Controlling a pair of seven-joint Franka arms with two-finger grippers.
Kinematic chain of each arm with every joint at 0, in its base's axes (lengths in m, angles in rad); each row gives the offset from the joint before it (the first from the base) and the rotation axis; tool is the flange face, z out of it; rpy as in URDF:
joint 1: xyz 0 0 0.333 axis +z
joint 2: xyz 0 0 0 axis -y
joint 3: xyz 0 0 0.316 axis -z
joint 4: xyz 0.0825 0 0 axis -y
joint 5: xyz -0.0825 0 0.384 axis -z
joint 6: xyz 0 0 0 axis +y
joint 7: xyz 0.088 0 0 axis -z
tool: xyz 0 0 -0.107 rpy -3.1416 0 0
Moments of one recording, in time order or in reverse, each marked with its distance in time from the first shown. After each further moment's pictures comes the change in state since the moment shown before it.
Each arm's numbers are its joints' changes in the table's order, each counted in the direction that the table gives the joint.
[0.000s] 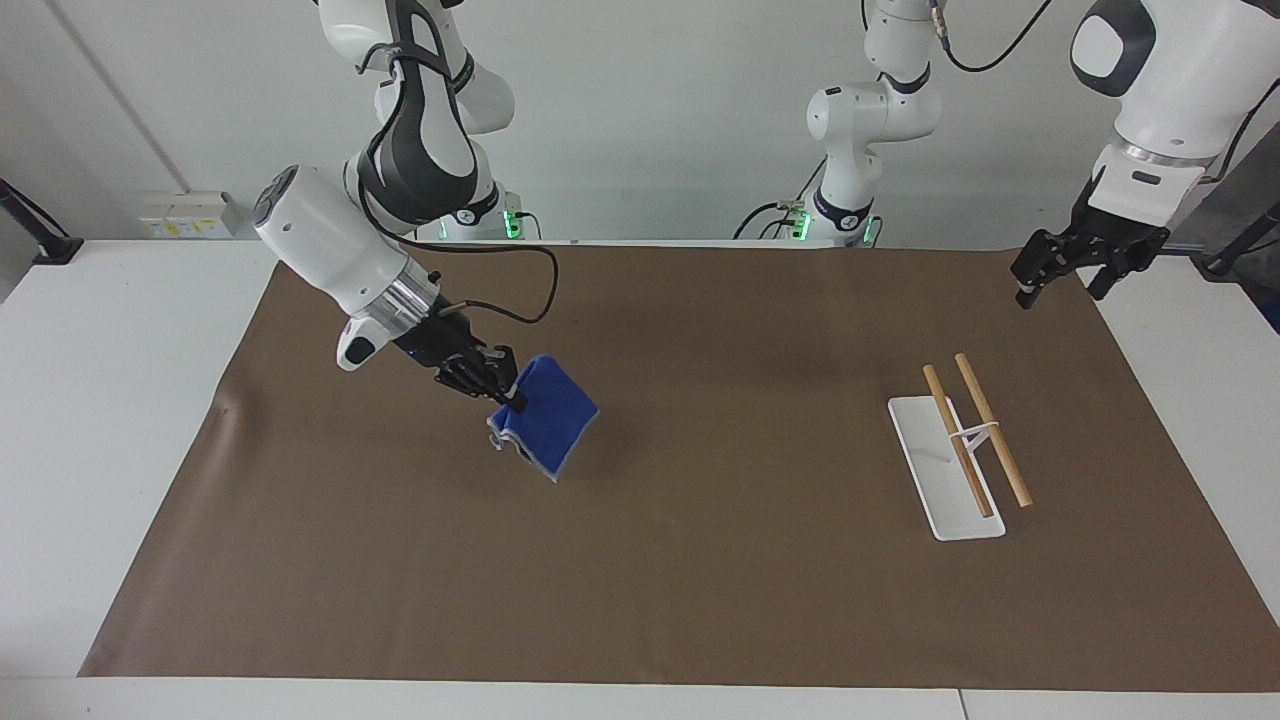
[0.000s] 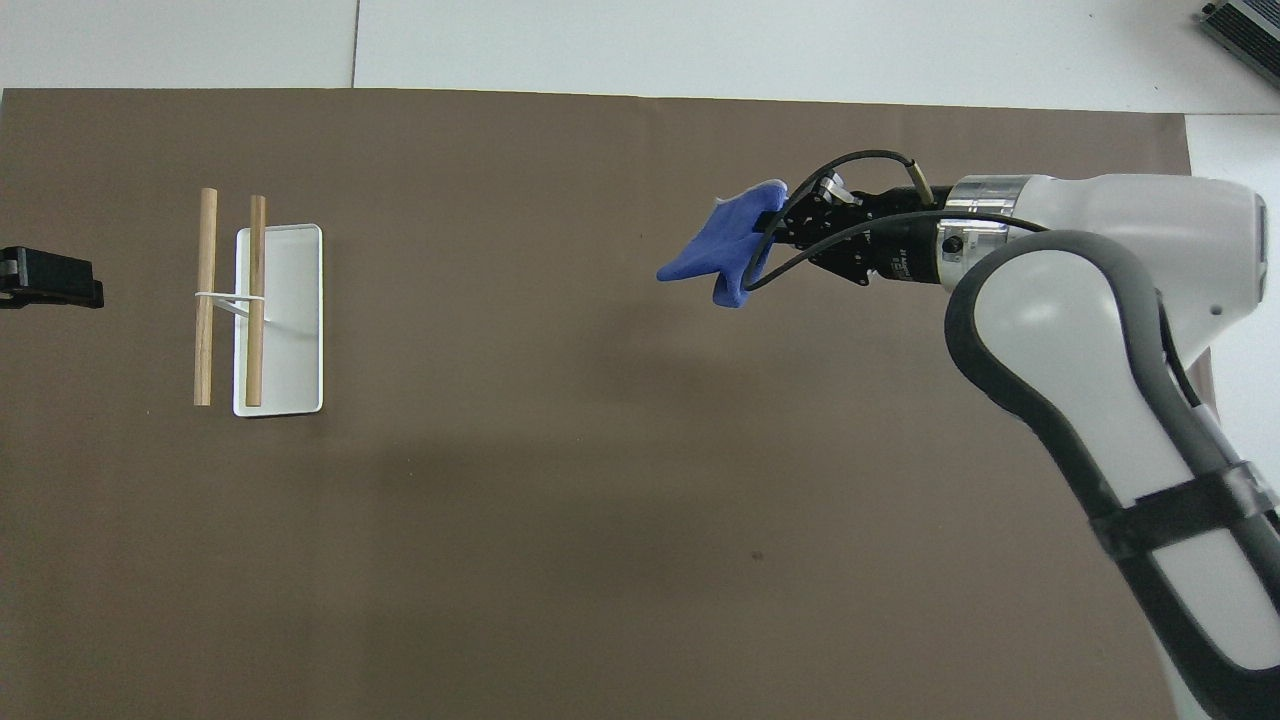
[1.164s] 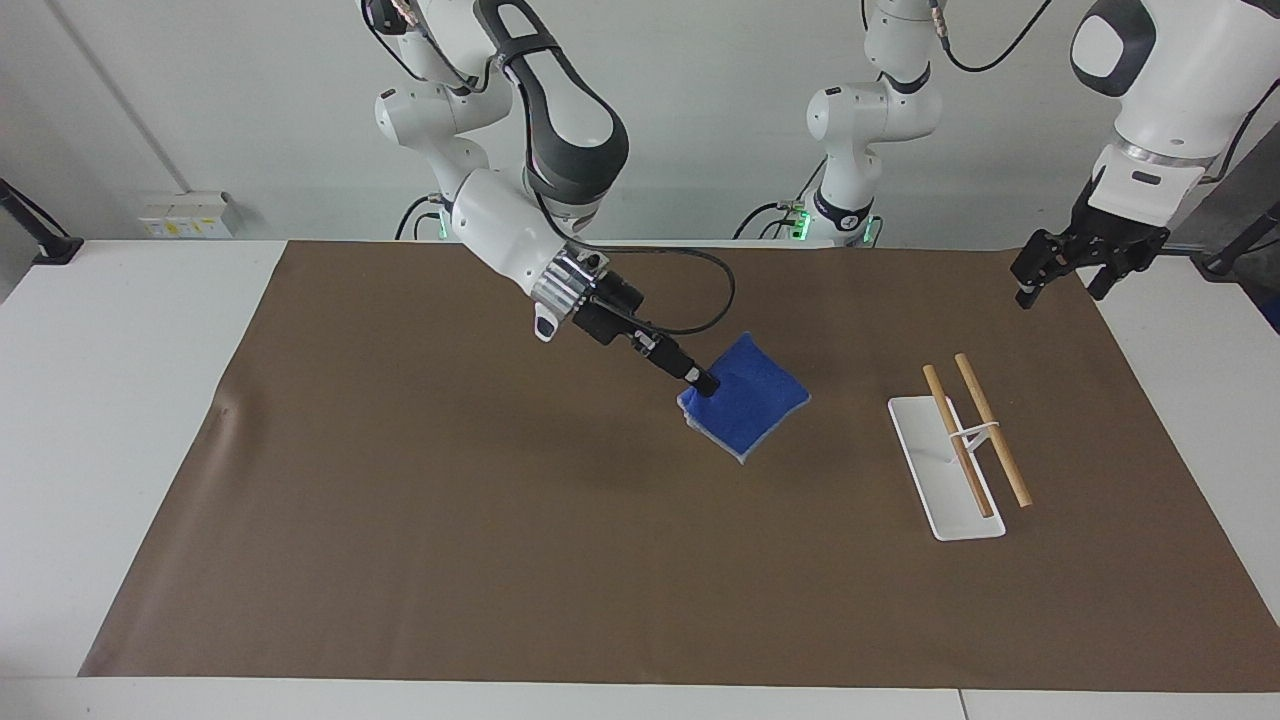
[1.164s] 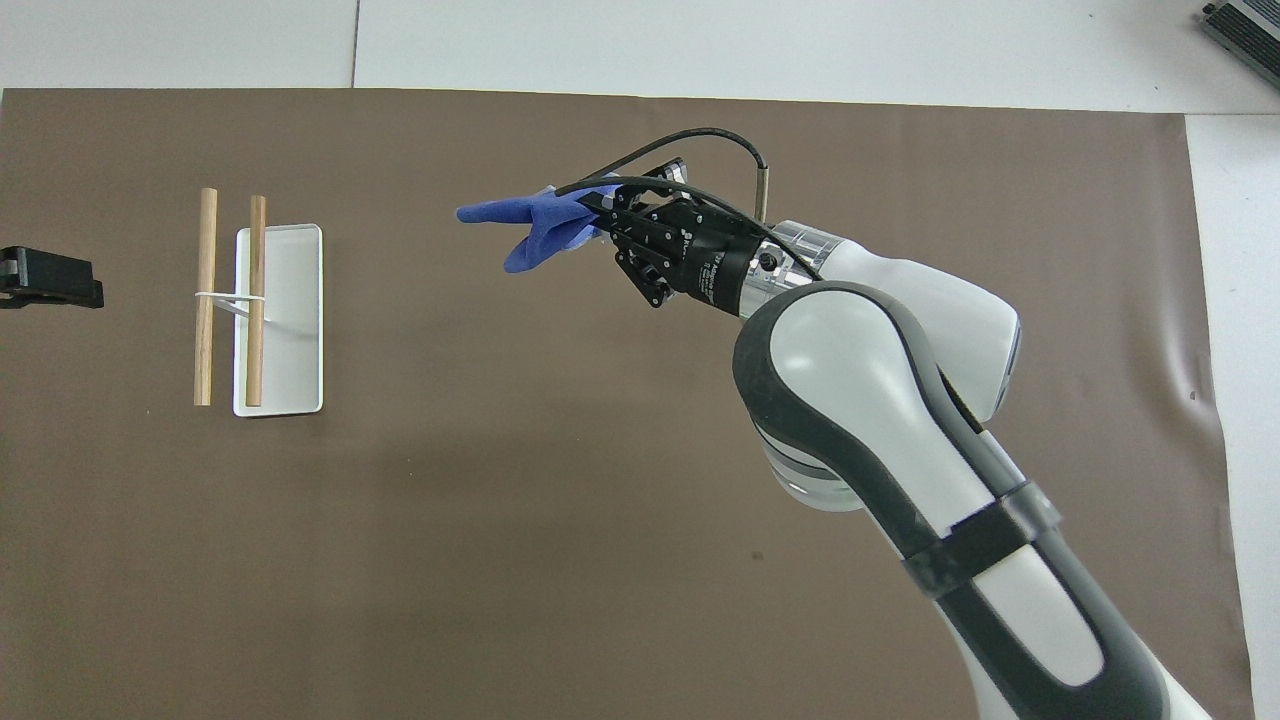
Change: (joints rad) left arm 0.000 0.000 0.000 0.000 0.000 0.000 0.000; right arm 0.263 -0.076 -0.002 0.057 -0.497 -0.344 0.222
